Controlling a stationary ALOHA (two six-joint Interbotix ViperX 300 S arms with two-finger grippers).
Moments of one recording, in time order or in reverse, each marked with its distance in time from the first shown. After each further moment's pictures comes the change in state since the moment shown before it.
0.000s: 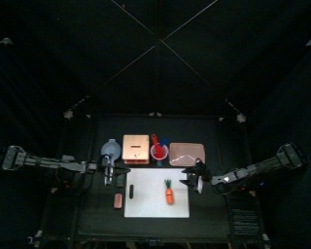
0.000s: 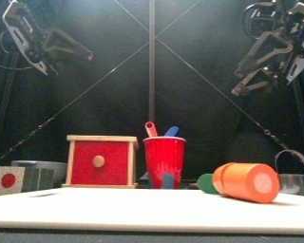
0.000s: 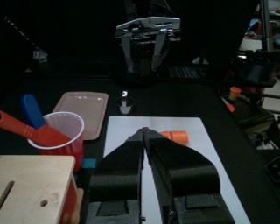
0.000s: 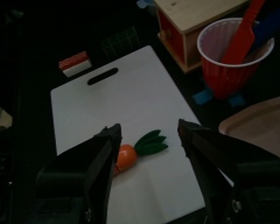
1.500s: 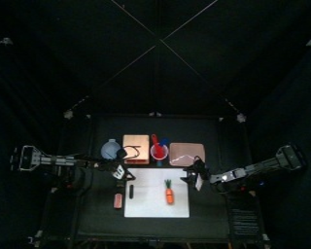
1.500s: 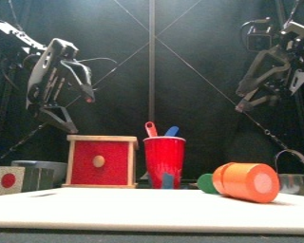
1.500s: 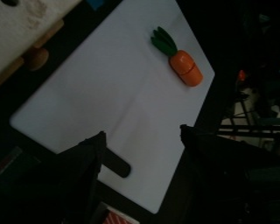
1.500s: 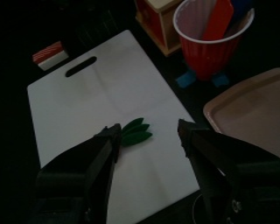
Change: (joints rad) left arm 0.135 0.259 -0.175 -0.813 0.617 -0.017; right arm -0.048 0.026 0.029 0.061 0.000 -0.002
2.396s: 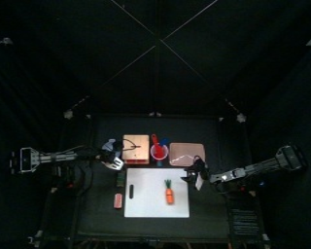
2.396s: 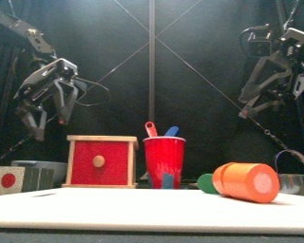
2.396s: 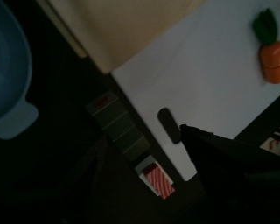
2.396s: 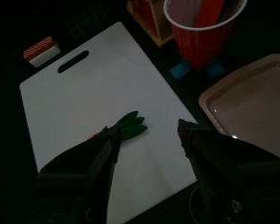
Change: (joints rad) left arm 0.109 -0.002 -0.118 0.615 0.514 -0.657; right arm -0.009 0.005 0.012 0.040 0.000 0.000
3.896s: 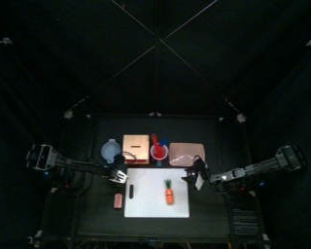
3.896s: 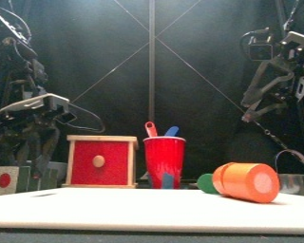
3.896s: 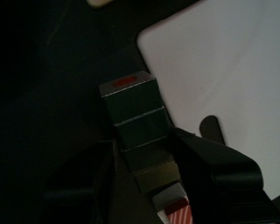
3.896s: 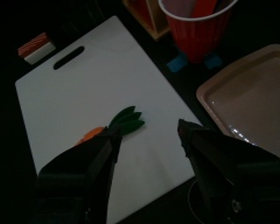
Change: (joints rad) left arm -0.293 0.238 0.075 0.373 -0.216 -0.614; right arm 0.002 0.003 0.011 0.026 0.000 0.003
